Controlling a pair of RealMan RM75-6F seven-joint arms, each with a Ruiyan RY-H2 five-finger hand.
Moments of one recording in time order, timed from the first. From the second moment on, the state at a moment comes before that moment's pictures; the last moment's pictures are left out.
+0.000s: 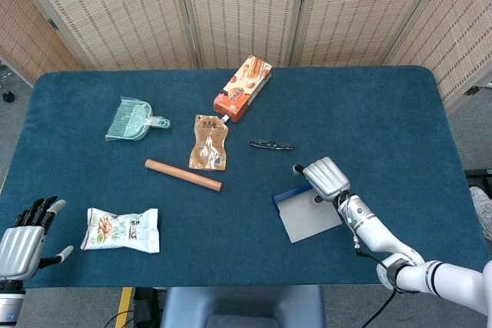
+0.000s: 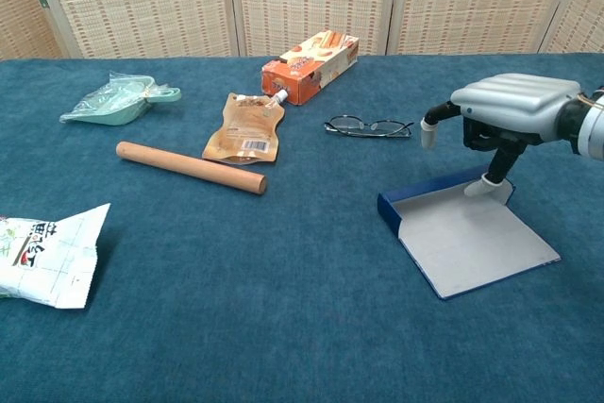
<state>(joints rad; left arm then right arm) -0.09 -1.13 -0.01 -1.65 1.47 1.45 0.18 0.73 -1.44 0.08 -1.36 -1.29 0.88 -0.28</state>
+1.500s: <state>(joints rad) -0.08 -1.12 -0.01 -1.66 1.47 1.46 0.17 0.91 -1.61 0.24 -1.12 -1.04 0.75 -0.37</state>
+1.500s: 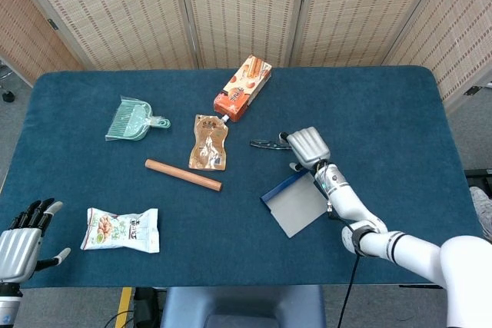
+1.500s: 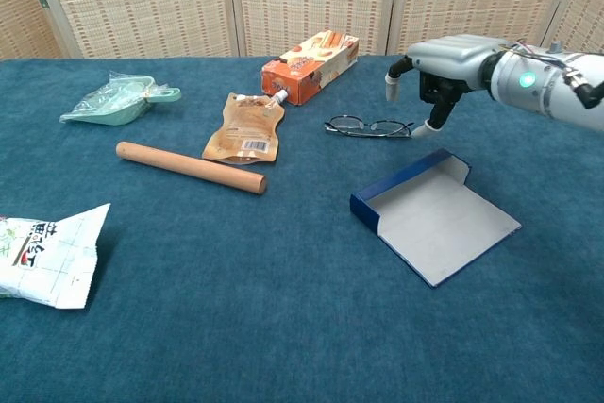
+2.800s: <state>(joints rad) -0.04 -1.10 0.00 -1.65 1.46 1.47 0.11 1.16 -1.97 0.32 -0.58 -0.74 0.55 -0.56</state>
